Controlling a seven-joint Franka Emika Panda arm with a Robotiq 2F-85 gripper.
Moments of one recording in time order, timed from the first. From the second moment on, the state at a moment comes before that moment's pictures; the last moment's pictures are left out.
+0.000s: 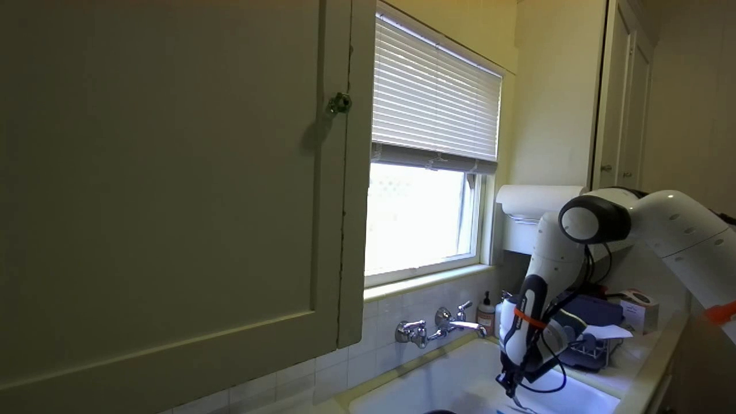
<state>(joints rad) 0.36 0.68 -0.30 -2.30 0.03 3.10 -0.02</state>
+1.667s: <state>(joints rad) 0.06 -0.08 -0.15 -2.42 -0.21 2.92 0.04</state>
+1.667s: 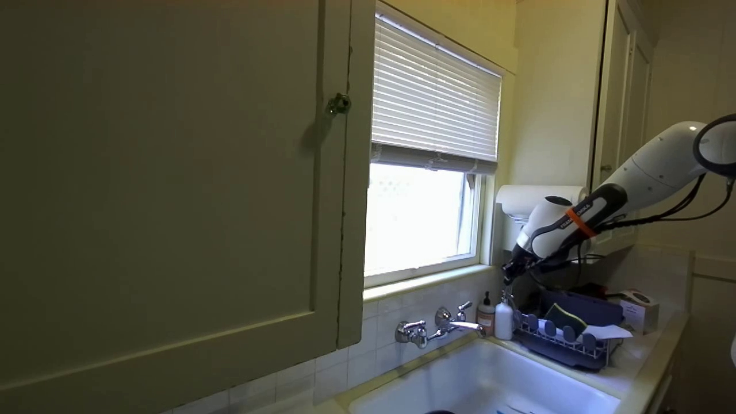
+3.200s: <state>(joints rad) -0.40 -0.13 -0.09 -2.22 -1.27 3.00 0.95</state>
